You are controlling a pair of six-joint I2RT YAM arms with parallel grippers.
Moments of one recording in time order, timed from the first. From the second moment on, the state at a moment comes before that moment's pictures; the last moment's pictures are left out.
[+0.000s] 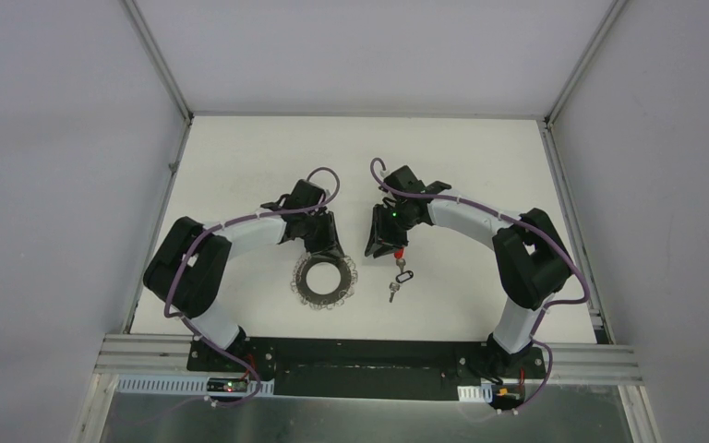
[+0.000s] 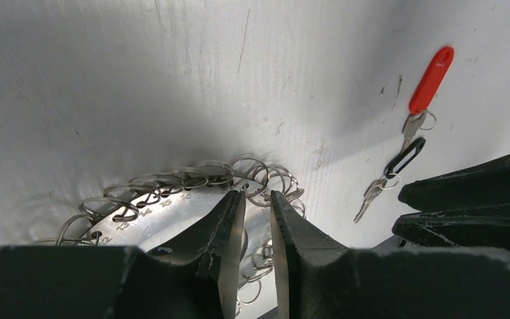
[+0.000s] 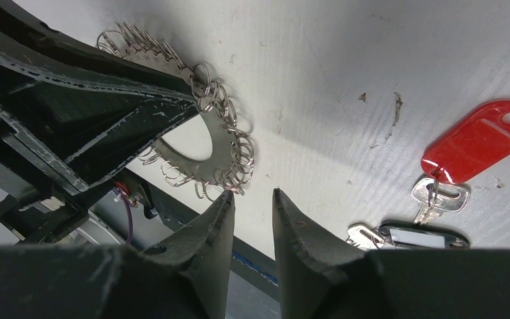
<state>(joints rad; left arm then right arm) -0.52 1.63 0.87 -0.27 0.39 -0.57 0.65 1.78 1.20 -0.60 -0.43 0.67</state>
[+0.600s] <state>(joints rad) -0.62 1.57 0.91 -0.38 0.29 -0.49 0.65 1.78 1.20 -0.60 -0.44 0.67</state>
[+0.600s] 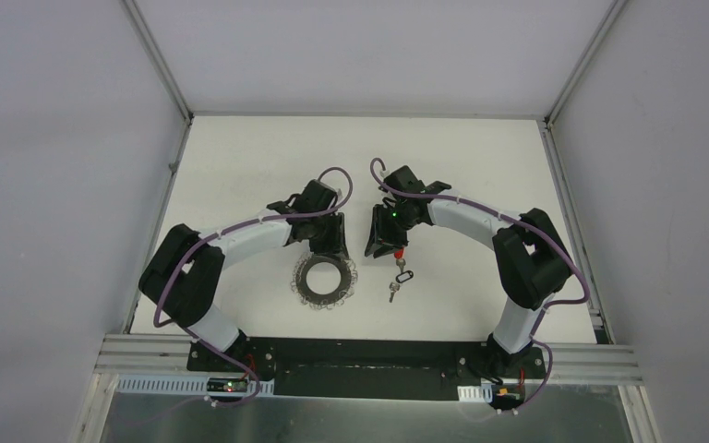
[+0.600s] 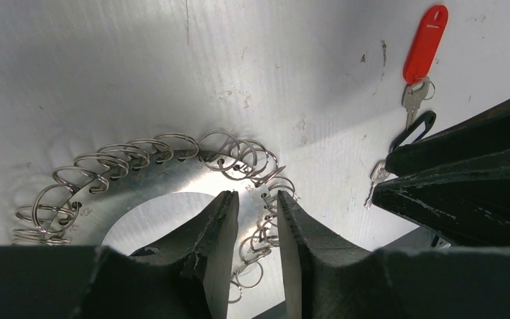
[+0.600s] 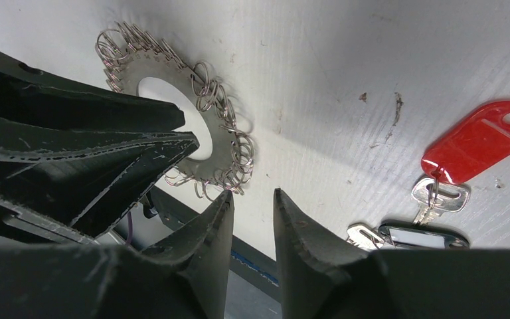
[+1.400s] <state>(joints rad) -0.70 1.70 1.06 -0.50 0.13 -0.39 0.65 1.78 1.19 -0.59 -0.44 0.67</state>
